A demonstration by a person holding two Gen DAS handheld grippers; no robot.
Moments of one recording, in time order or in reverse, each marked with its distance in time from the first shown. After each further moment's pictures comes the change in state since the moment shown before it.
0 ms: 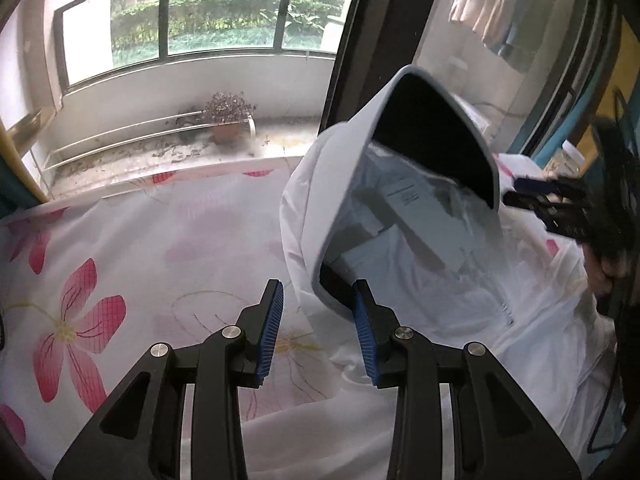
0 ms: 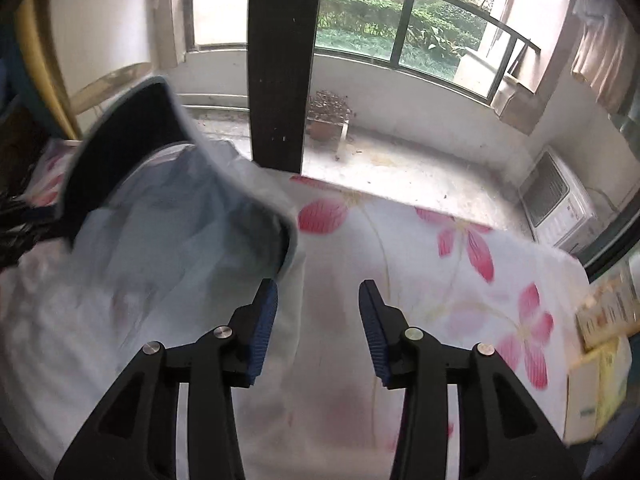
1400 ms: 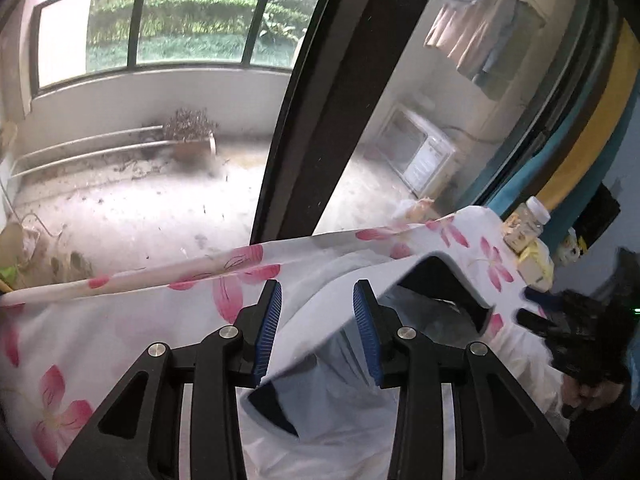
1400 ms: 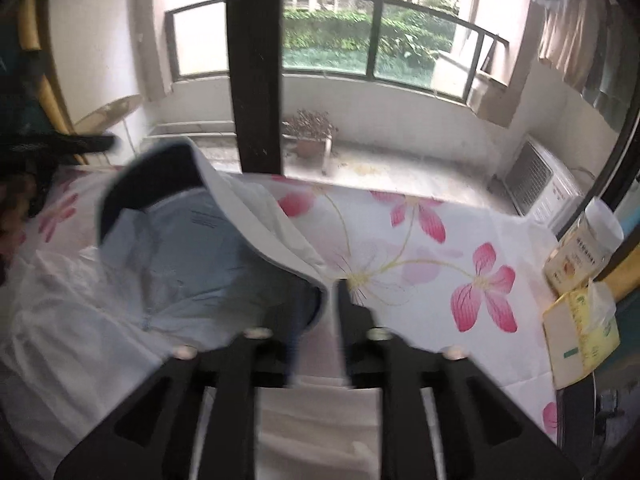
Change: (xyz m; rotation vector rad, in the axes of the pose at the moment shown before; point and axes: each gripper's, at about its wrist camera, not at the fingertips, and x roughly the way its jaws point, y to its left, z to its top) left arm 0.006 -0.036 0.094 -0.042 -0.032 -0.149; right arm -0.073 -0.024 -0.038 0.105 -0.086 0.004
